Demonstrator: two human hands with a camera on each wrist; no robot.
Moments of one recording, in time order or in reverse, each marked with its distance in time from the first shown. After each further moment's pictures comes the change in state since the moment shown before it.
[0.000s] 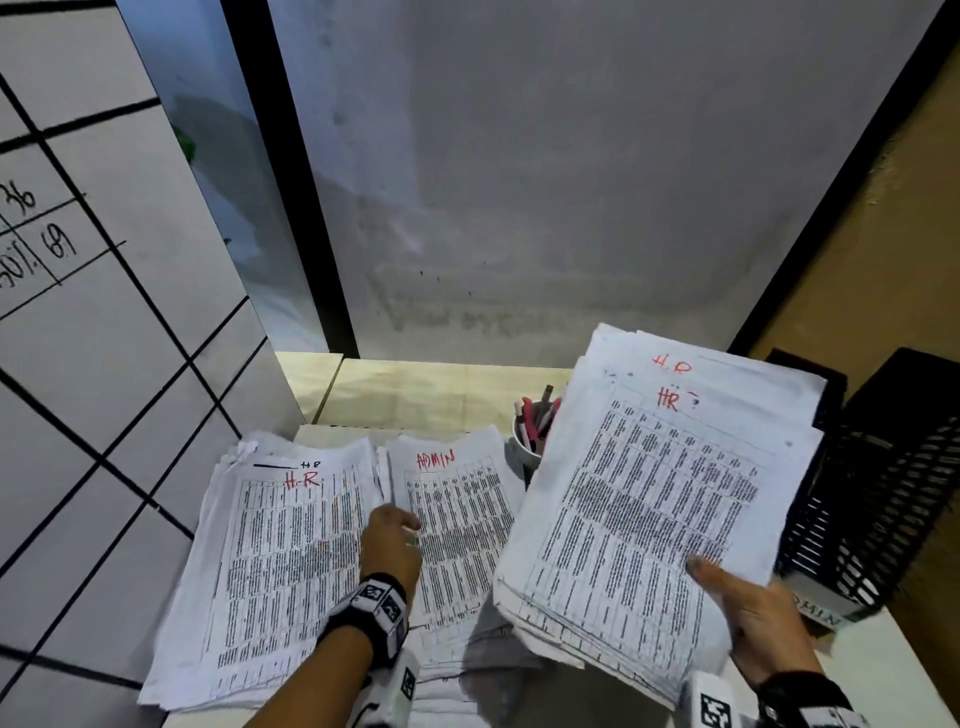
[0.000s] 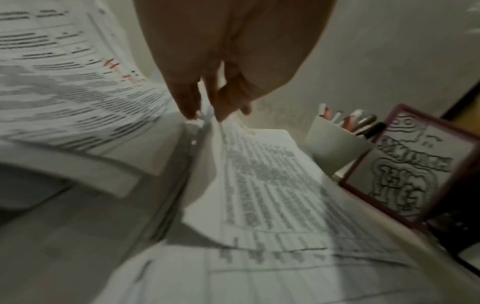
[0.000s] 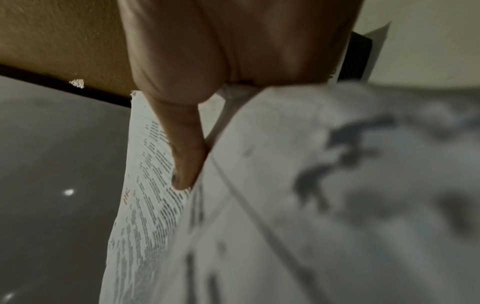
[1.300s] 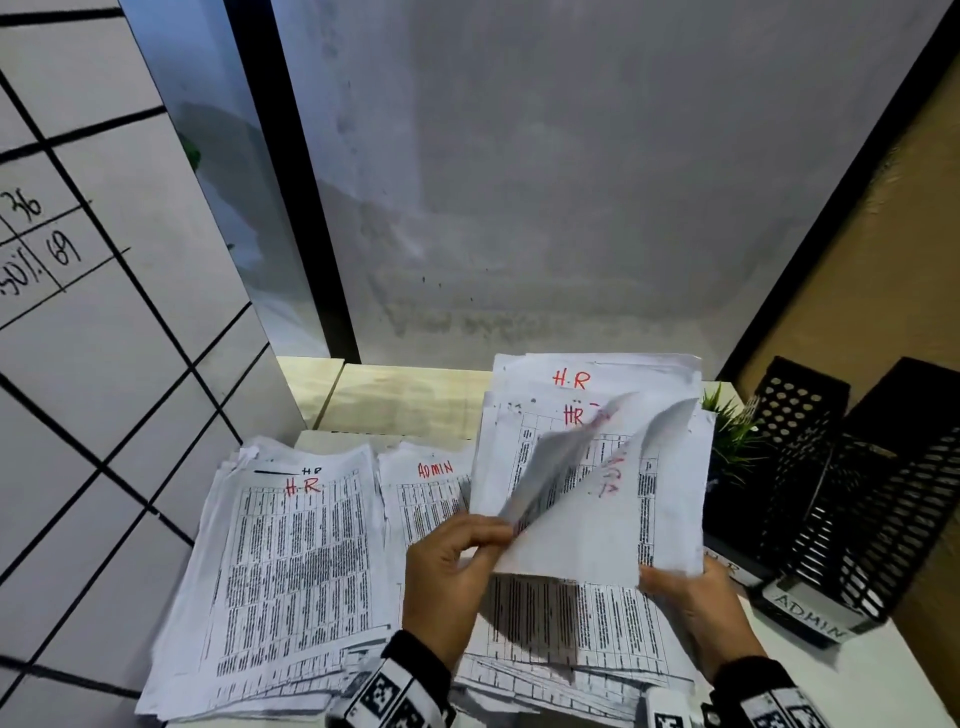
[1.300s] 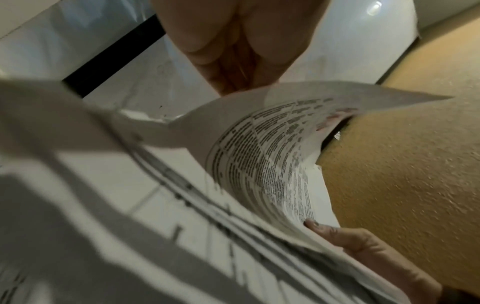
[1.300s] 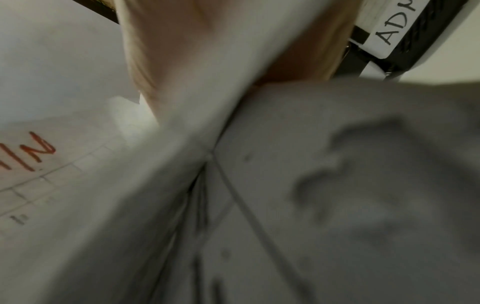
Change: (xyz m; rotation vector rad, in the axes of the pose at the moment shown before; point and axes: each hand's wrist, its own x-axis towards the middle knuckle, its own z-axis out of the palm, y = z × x) left_hand -0.097 0.086 -0.020 -0.567 -0.004 0.509; right_hand 0.024 0.032 0.023 -0.116 -0.212 0.026
